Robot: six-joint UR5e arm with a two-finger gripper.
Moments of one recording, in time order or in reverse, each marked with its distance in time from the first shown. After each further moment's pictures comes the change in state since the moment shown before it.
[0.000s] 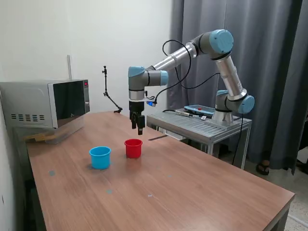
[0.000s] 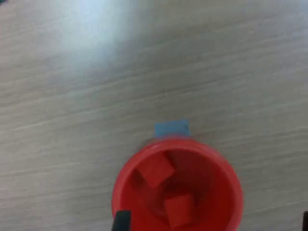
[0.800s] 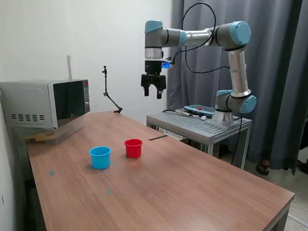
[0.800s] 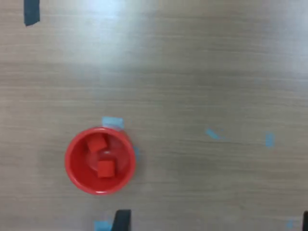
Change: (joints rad) arm 0.094 -0.235 -0.139 0.349 0.038 -0.139
